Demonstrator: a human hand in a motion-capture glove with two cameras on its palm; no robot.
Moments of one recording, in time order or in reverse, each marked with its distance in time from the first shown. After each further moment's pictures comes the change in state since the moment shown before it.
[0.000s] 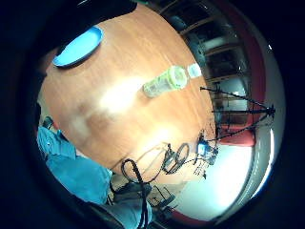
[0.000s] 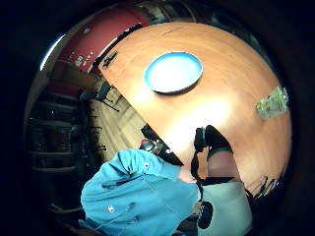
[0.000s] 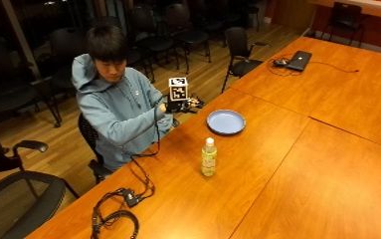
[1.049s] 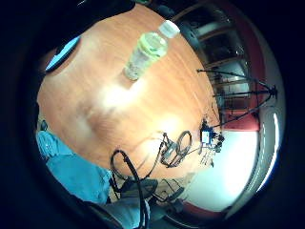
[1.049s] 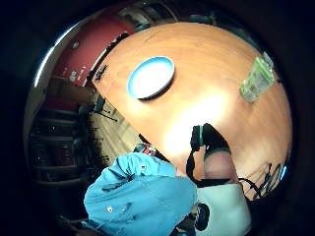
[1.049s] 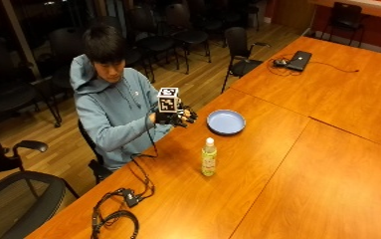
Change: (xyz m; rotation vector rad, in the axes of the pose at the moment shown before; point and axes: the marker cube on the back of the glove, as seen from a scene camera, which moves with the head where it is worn) arm 0.078 0.043 0.018 -0.014 -0.118 0.171
